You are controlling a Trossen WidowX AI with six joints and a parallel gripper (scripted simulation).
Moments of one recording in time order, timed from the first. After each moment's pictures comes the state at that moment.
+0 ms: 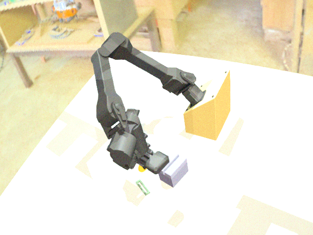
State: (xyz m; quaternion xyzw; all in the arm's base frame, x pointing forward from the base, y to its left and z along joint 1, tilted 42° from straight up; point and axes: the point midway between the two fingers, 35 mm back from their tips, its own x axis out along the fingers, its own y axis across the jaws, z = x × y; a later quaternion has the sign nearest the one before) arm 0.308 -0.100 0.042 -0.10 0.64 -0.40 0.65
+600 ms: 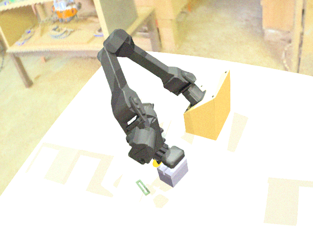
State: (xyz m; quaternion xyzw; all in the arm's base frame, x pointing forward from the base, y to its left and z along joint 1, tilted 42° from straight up) arm 0.281 -0.068 0.020 -0.10 0.64 -0.39 0.65
